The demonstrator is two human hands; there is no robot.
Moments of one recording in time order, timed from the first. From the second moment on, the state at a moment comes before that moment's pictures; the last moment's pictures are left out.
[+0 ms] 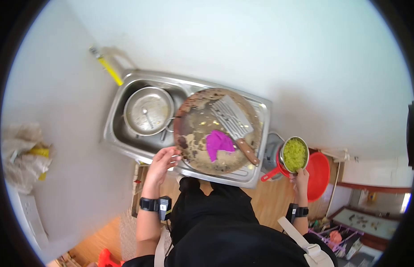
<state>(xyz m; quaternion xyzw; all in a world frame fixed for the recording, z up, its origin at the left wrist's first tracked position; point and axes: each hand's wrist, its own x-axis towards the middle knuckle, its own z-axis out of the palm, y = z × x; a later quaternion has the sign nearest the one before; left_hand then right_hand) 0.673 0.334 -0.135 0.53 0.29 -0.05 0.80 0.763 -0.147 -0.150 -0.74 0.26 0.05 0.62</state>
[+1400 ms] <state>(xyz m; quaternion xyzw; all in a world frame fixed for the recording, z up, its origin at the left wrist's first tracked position) 0.676 0.453 -0.180 0.48 0.36 -0.09 0.79 0.862 0.072 -0.134 -0.74 0.12 0.18 0.63</state>
